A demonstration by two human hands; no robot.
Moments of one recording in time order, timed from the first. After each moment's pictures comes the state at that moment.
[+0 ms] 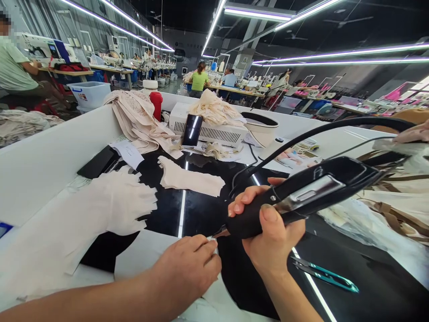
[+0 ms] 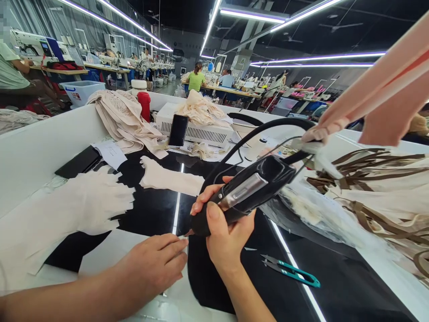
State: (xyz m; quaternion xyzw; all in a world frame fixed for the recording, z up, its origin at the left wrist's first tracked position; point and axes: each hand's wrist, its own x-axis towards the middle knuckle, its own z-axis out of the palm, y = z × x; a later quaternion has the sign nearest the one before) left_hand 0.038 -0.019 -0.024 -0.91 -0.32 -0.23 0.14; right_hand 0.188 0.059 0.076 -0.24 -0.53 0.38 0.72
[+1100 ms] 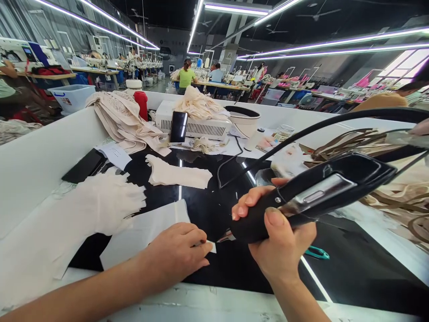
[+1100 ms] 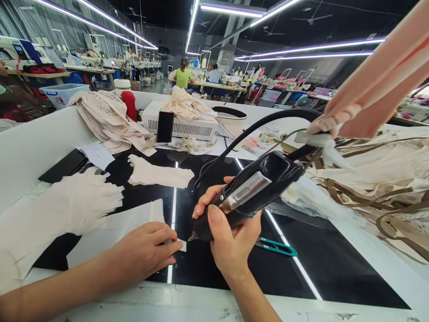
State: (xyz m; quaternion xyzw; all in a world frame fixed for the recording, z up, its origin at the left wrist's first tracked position) left_hand 0.021 -0.008 -0.001 -0.92 -0.30 -0.23 0.02; right_hand 0.215 0.034 0.077 -0.26 -0.53 0.35 0.73
